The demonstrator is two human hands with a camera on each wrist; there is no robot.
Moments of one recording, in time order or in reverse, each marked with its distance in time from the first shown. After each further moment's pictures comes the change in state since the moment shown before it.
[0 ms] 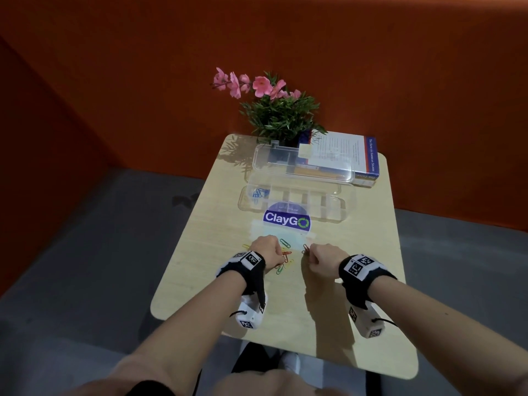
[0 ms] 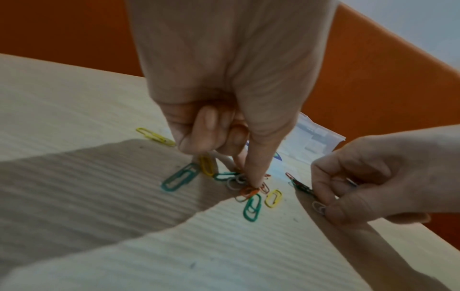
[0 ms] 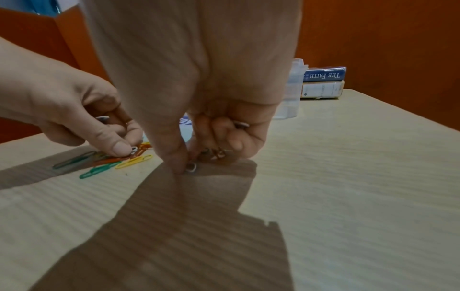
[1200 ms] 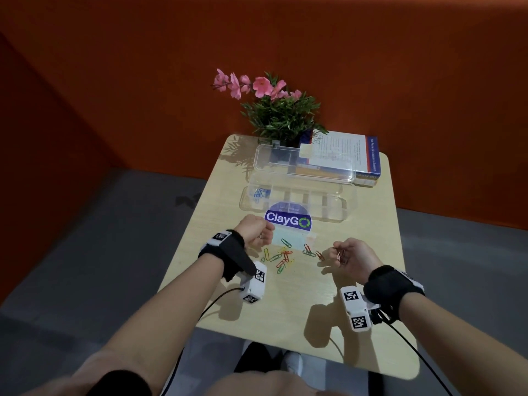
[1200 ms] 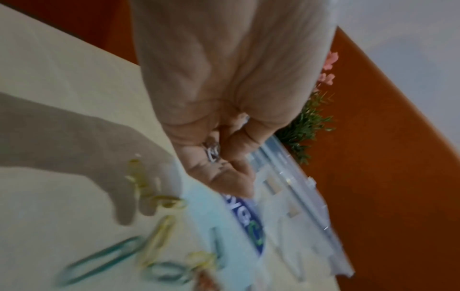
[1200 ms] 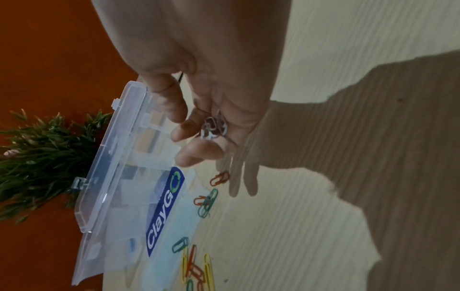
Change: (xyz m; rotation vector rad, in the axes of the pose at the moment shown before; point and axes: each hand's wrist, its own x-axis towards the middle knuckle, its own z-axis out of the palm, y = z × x) left_hand 0.006 0.000 -0.054 -0.857 -0.108 -0.249; right_hand -0.020 0.034 -0.001 1.833 0.077 0.293
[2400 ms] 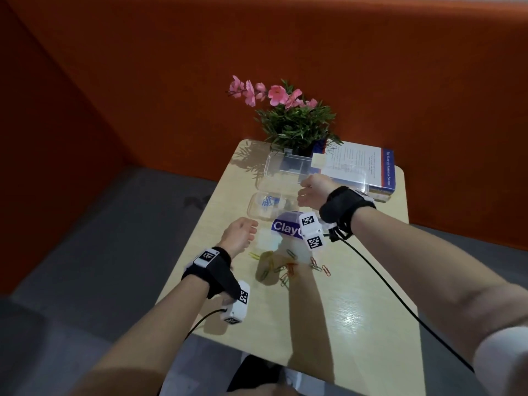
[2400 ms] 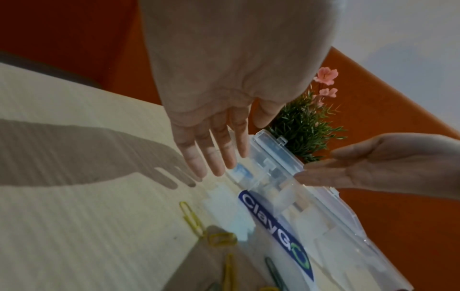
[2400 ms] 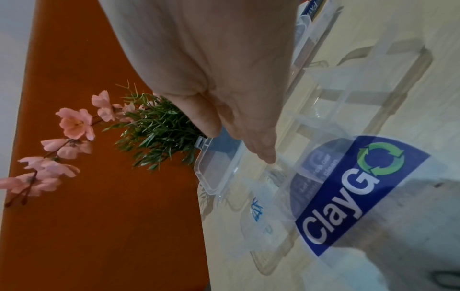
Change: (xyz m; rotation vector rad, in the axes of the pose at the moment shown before) left_hand 0.016 -0.026 -0.034 -0.022 0.240 0.162; right_hand 0.051 -0.112 0.135 -0.357 -0.132 -0.098
